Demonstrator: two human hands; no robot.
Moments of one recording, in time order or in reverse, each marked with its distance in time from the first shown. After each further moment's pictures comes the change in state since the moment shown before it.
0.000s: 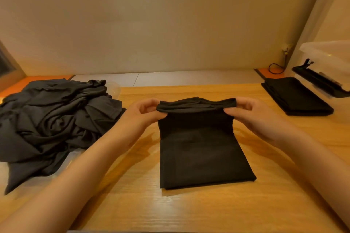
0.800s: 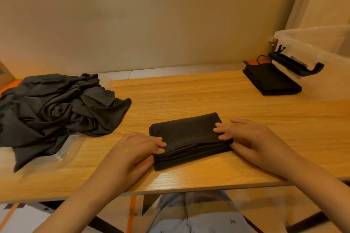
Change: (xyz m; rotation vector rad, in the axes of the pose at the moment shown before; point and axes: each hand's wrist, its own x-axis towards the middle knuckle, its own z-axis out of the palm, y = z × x) left_hand -0.099 -0.049 0.007 0.893 -0.130 0.651; right_hand -0.091 0.068 0.001 -0.724 0.048 -0.527
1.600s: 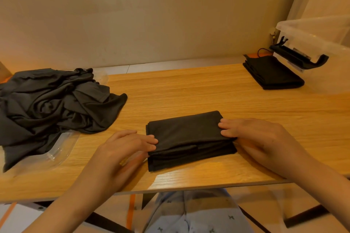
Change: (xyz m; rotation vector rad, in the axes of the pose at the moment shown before) left_hand -0.006 0.000 -0.005 -0.012 -0.016 -0.073; right_hand -0.009 -0.007 -0.008 -0.108 0.066 -0.112
